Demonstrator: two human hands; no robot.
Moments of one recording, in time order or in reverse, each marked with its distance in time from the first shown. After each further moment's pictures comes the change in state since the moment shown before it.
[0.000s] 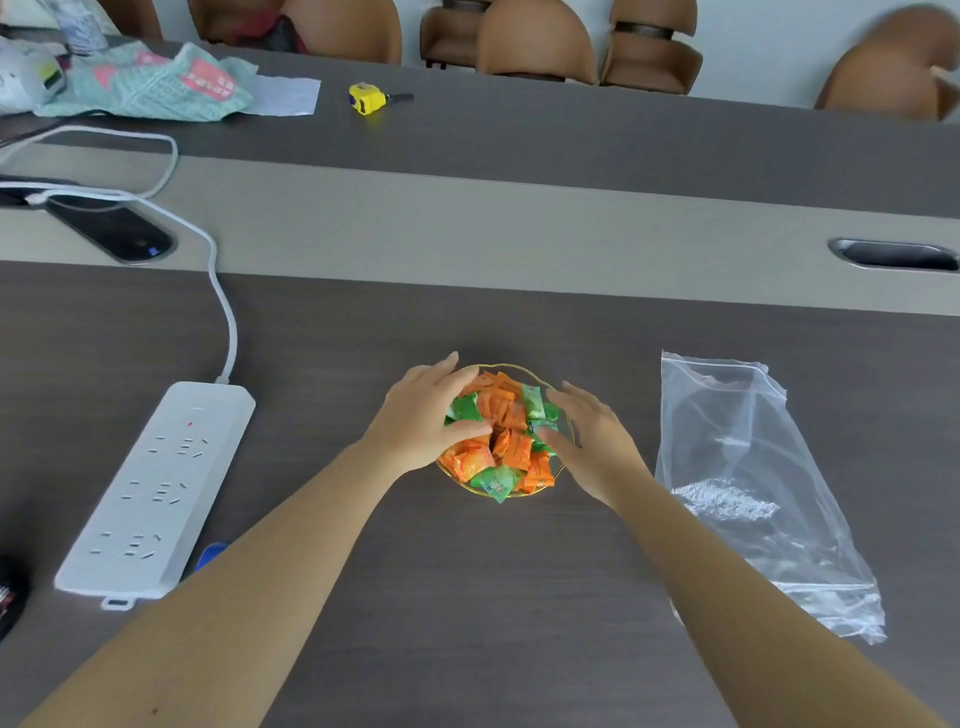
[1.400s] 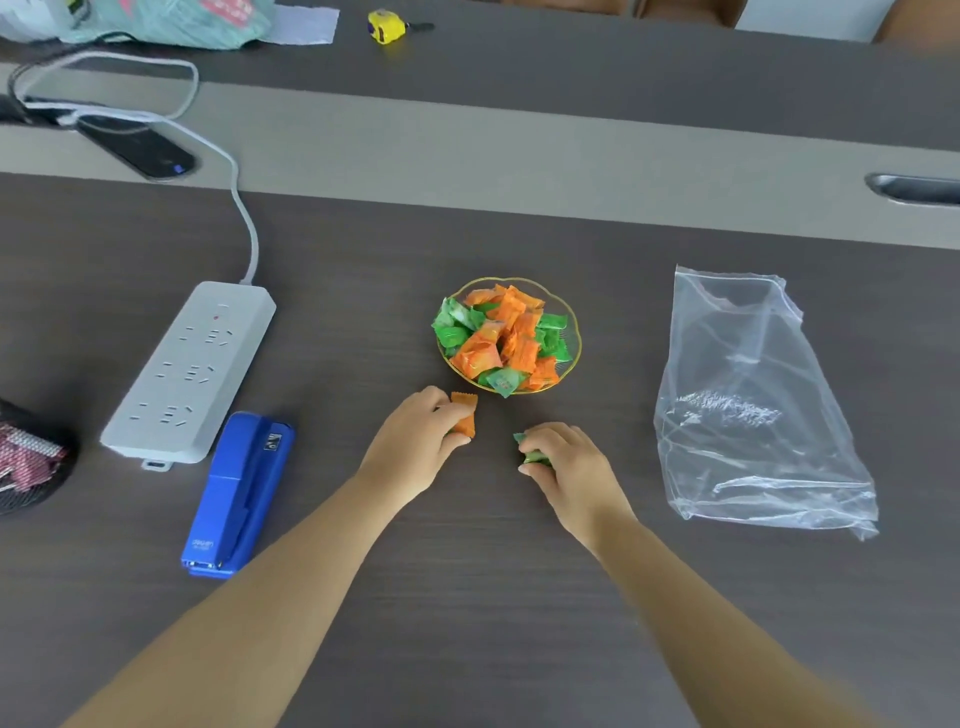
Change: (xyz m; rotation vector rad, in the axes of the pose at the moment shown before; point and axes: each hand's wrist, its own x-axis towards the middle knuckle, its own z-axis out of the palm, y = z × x) left_hand -0.094 -0.002 0.075 0.036 0.173 0.014; right_hand -0.095 0.020 0.072 0.017 0.071 -0.267
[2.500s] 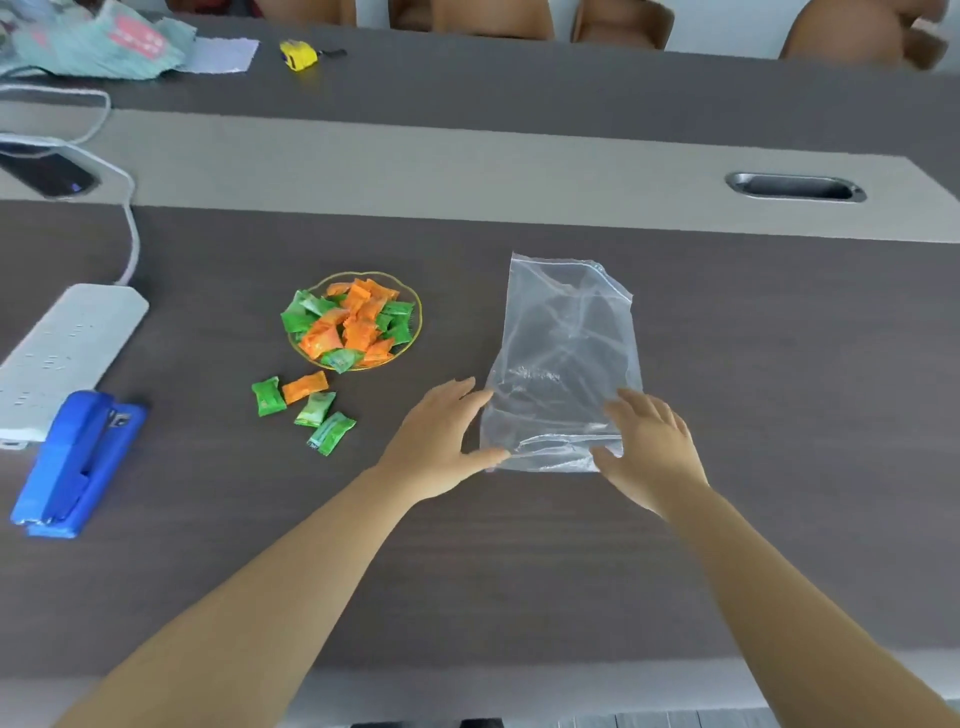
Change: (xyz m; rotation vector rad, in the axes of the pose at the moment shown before) left_hand 0.012 0.189 0.035 -0.120 -0.208 -0.001; right_hand -0.085 0.127 -0.168 -0.318 -0.143 0.356
